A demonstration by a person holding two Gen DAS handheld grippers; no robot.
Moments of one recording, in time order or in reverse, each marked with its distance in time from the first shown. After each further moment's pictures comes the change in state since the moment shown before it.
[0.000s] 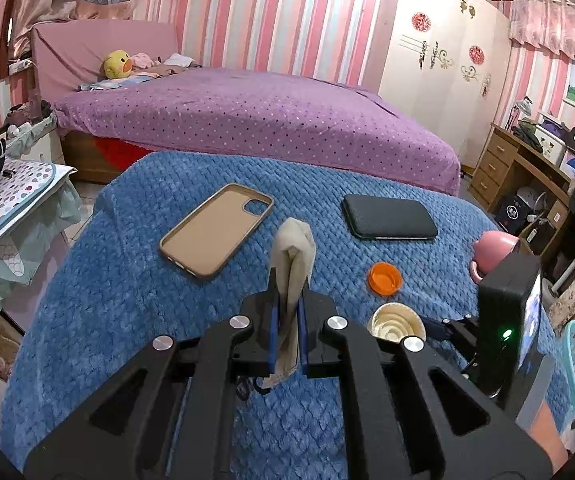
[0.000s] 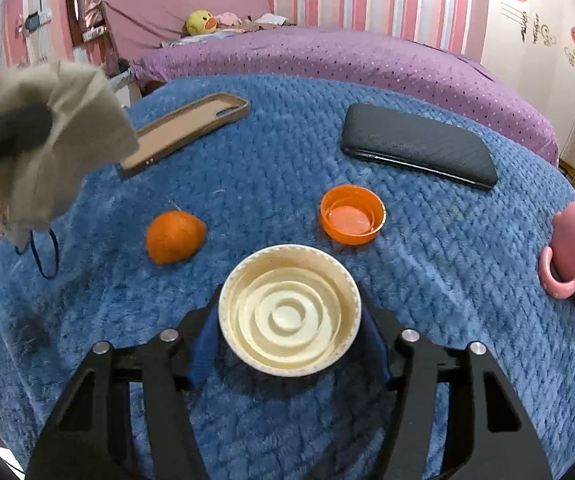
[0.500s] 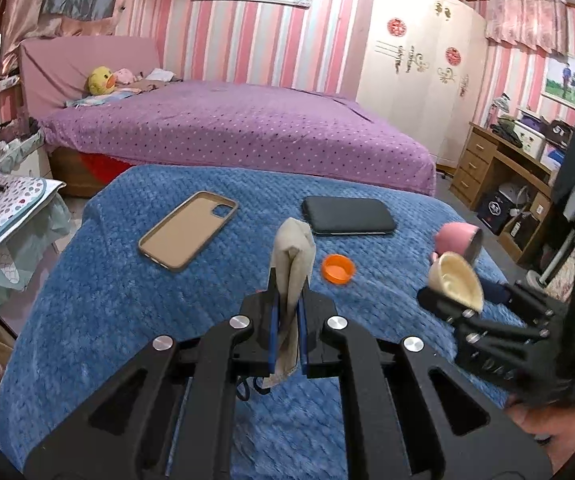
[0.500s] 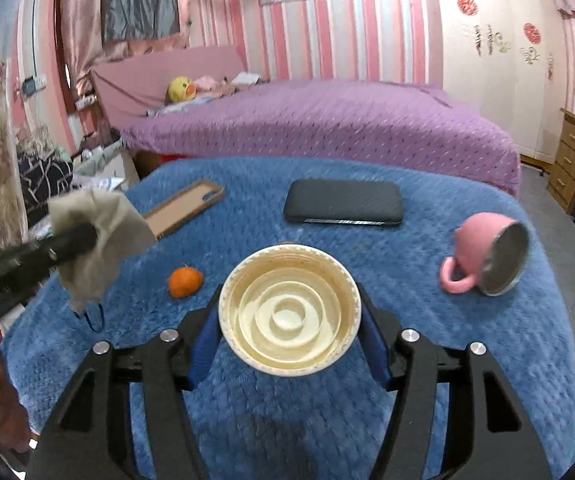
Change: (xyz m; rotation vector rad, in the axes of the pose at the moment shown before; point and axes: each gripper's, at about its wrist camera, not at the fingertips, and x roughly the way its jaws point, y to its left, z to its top) left arm -0.043 -0.038 -0.018 0.054 -0.044 -0.053; right arm -0.126 -0.040 -0.015 0.102 -0.220 -0.028
